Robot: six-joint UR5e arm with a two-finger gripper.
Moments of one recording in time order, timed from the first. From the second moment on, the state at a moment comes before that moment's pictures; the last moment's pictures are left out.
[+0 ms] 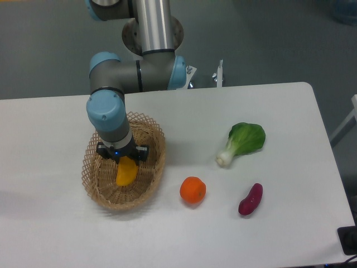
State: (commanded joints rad) arm 2.11 -1.88 -1.81 -0.98 1.63 0.24
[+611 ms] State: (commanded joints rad) arm 2.41 -1.76 -1.72 -1.00 1.62 0.61
